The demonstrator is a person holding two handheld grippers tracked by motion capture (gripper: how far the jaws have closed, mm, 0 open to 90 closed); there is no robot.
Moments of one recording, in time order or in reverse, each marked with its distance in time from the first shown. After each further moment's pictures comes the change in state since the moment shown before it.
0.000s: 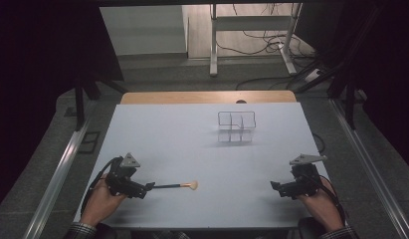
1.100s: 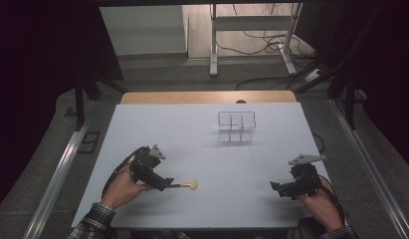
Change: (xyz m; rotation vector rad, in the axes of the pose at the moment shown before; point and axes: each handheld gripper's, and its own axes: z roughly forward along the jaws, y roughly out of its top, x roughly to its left) left arm -0.021 0.061 0.033 0.108 -0.084 0.130; right arm 0.000 0.000 0.002 0.019 -0.004 0.004
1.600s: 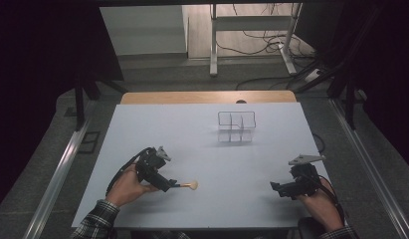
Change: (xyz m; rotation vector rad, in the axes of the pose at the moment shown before) left arm 0.000 0.000 0.015 0.051 -0.018 0.017; right arm 0.000 0.000 0.001 0.008 -0.001 0.001
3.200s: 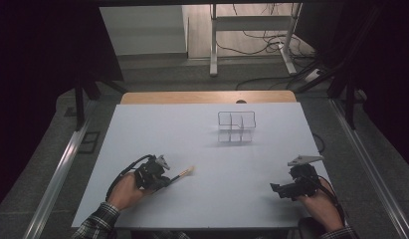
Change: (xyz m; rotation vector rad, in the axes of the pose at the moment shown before) left arm -0.005 -0.015 0.006 0.057 -0.094 0.042; right arm 0.000 -0.001 0.002 0.024 0.007 -0.016
